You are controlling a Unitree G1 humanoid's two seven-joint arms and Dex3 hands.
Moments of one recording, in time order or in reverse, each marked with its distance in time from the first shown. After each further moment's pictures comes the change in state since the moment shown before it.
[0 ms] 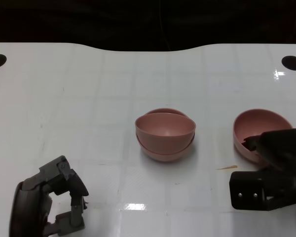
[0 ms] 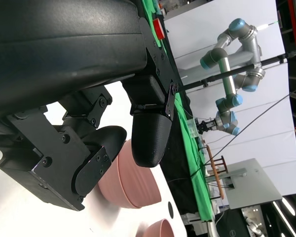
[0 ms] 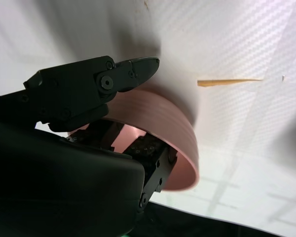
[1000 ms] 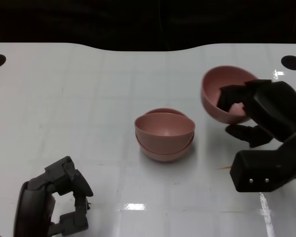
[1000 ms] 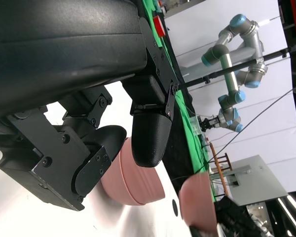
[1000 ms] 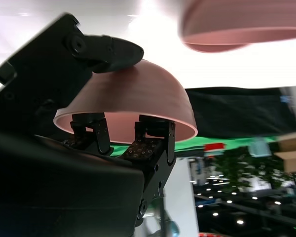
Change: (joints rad) left arm -0.002 -0.011 0.000 0.001 0.050 0.004 0.016; right arm -0.129 0.009 -0.038 -0.020 0.237 -0.374 -0.277
